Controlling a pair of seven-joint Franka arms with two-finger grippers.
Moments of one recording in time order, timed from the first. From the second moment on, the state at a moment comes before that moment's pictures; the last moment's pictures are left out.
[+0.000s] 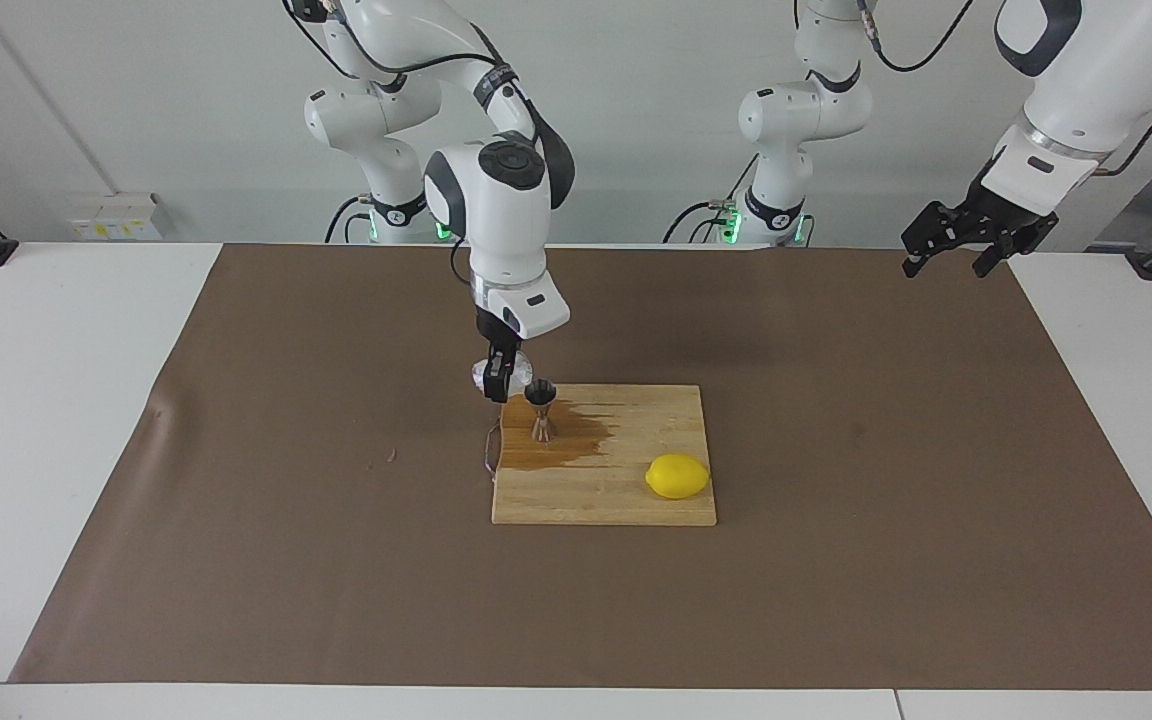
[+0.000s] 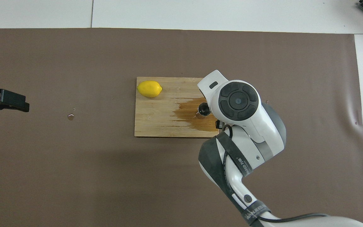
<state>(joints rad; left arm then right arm) 0.12 -0.03 -0.15 -1.59 -0.06 1.52 -0.02 0.53 0.21 -0.05 -1.81 -0.21 2.11 -0.85</state>
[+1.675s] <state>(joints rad) 0.12 -0.03 -0.15 -1.59 -0.06 1.52 -0.02 0.58 0.25 -0.05 -1.81 -0.36 2.13 -0.74</state>
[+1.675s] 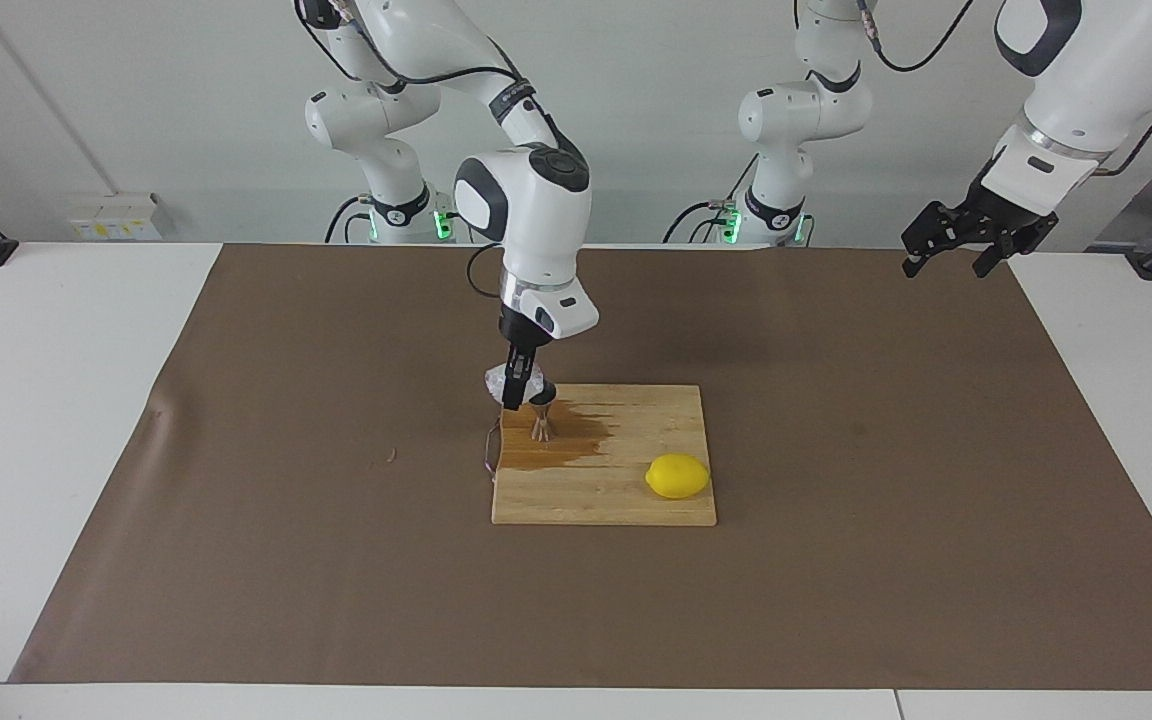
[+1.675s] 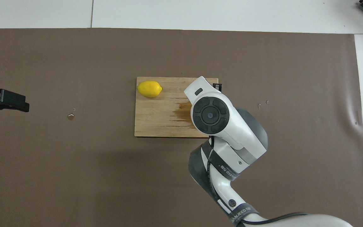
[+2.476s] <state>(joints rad) 0.12 -0.03 -0.15 -1.59 -0.06 1.52 -0.02 0.58 0.25 -0.05 -1.81 -0.36 2.14 -0.69</state>
